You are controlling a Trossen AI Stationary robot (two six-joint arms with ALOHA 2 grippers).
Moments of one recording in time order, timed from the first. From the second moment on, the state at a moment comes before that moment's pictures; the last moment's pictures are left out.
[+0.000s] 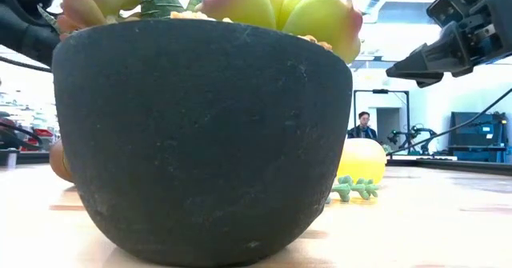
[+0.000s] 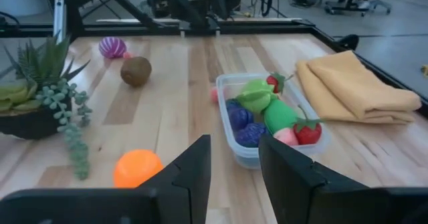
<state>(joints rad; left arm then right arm) -0.38 0.96 0.21 0.27 -0.73 -0.25 0.31 0.63 0.16 0.17 0.36 0.05</state>
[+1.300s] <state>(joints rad) -0.07 1.72 0.35 0.89 -0.23 -0.10 0.39 0.63 0.16 0.12 0.45 0.08</state>
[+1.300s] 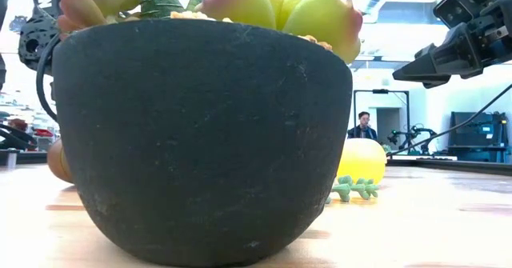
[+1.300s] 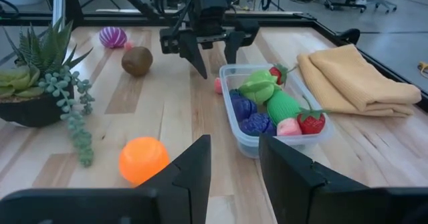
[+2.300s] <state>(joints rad) -0.03 1.72 0.41 0.78 -0.16 -0.05 0.39 0.63 0.16 0.12 0.45 0.08</state>
